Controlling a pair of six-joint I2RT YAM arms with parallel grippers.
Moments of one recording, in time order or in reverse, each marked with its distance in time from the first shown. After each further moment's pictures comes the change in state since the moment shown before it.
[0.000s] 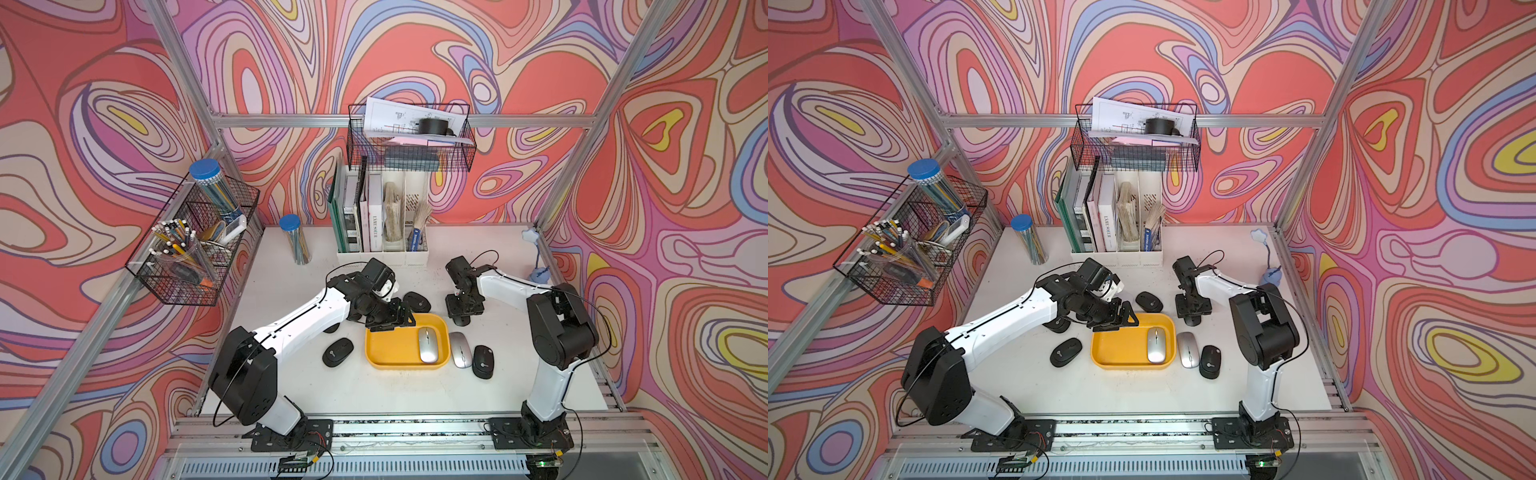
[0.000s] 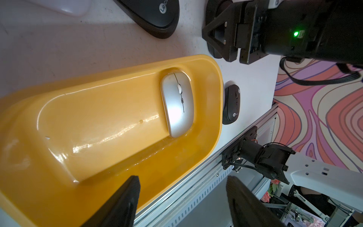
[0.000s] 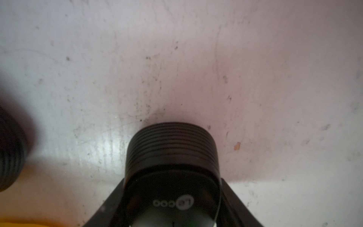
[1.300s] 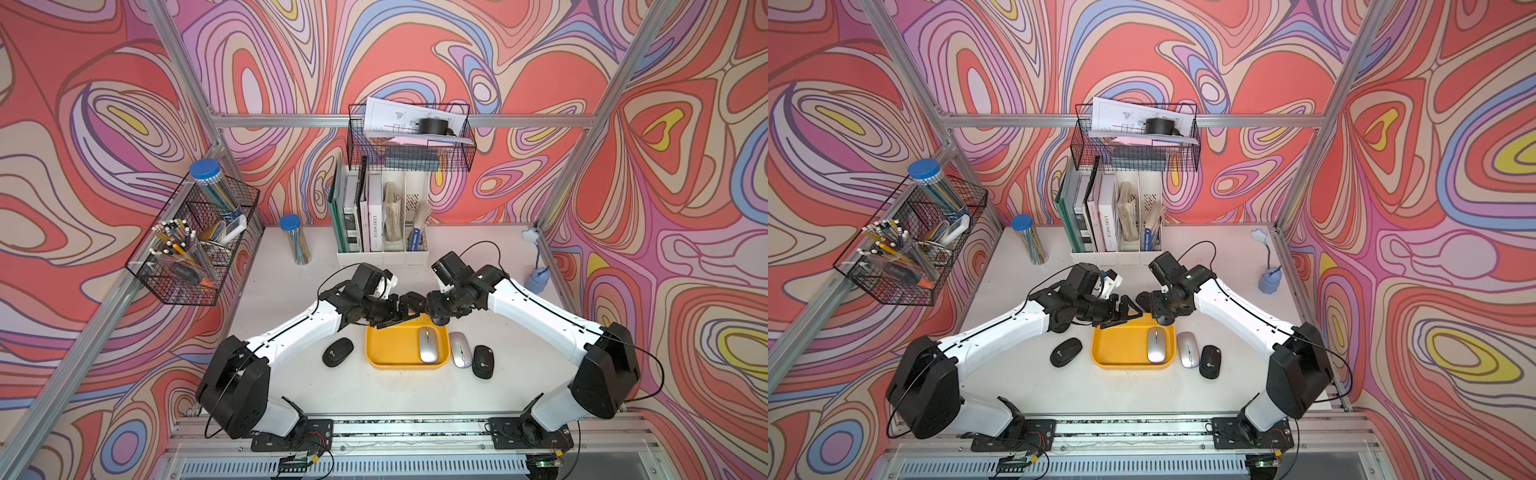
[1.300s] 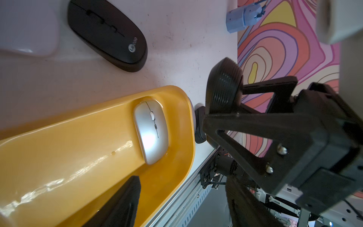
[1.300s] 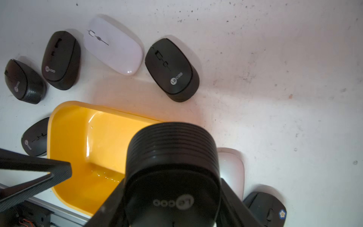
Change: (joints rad) left arm 0.059 -0.117 -0.204 0.350 0.073 -0.109; right arm 0.291 -0.302 0.107 -0.178 -0.081 0.238
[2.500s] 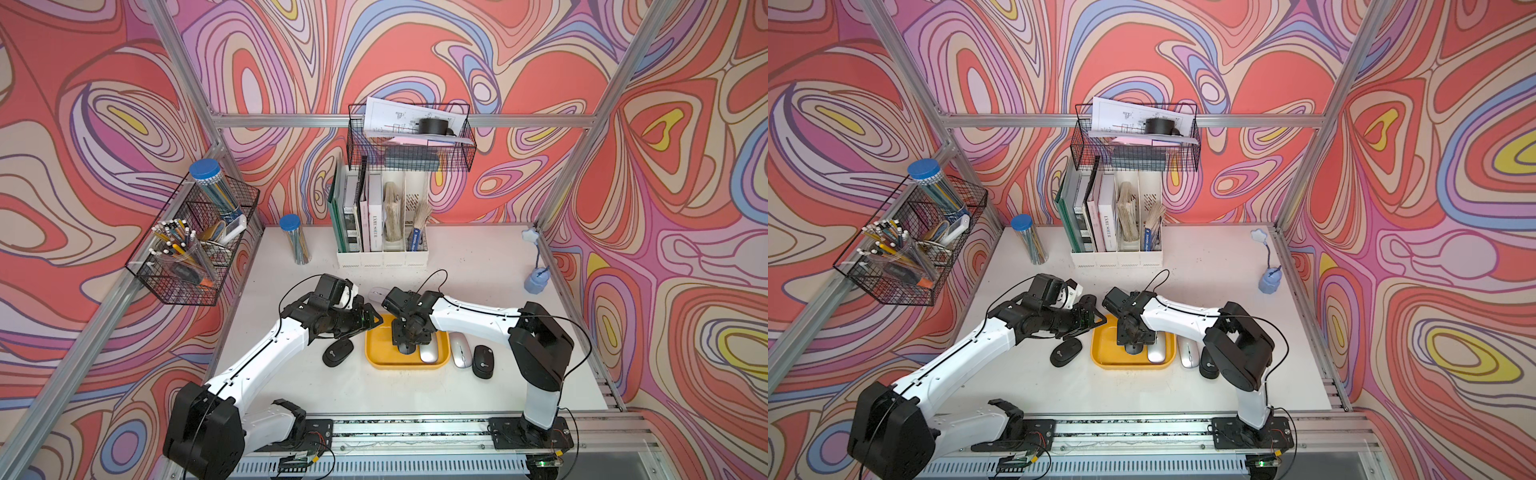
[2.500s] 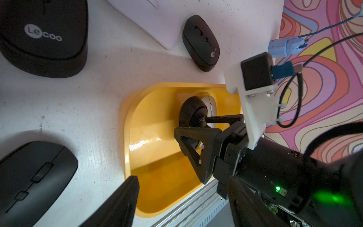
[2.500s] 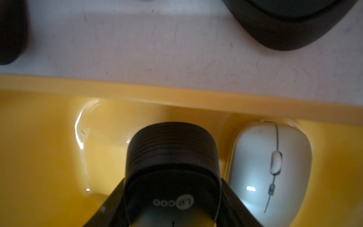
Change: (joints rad) left arm 0.174 -0.223 -0.162 -0.193 -0.085 0.068; right arm 0.248 0.323 0.017 0.138 0.042 0.343
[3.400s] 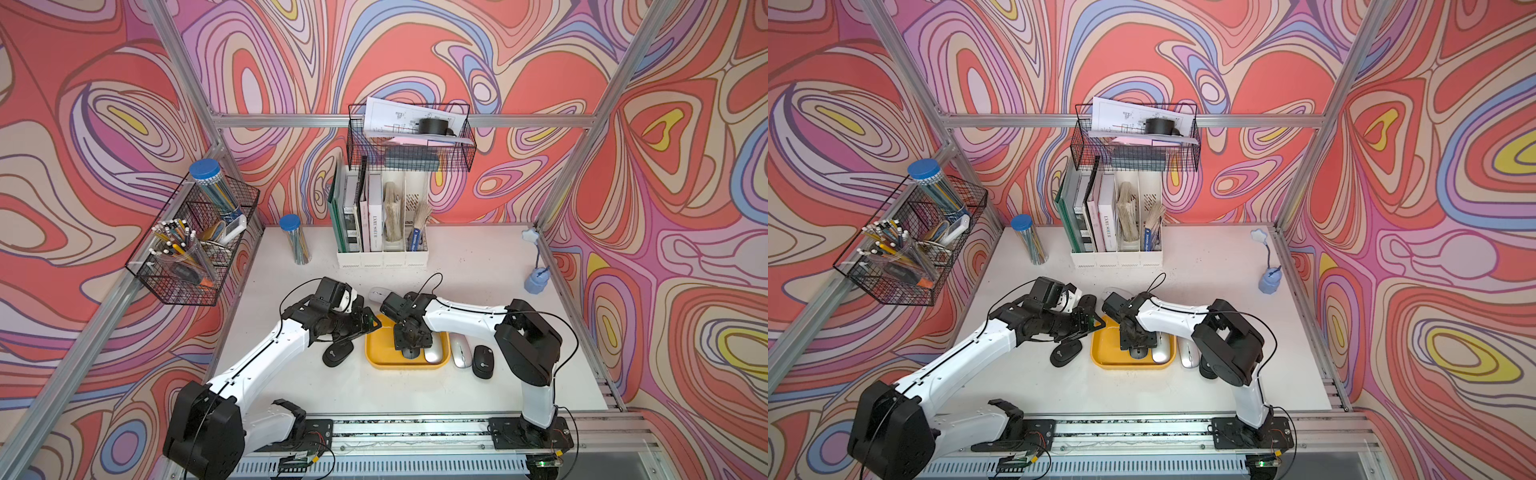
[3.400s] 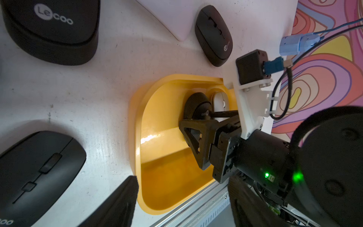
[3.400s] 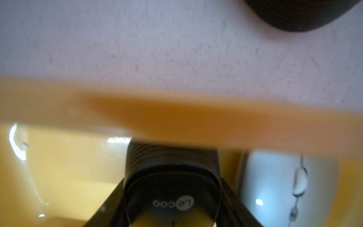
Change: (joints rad) left arm 0.000 0.002 -0.019 -0.018 -0.010 -0.002; right arm 0.001 0.060 0.005 -0.035 0.027 -0.023
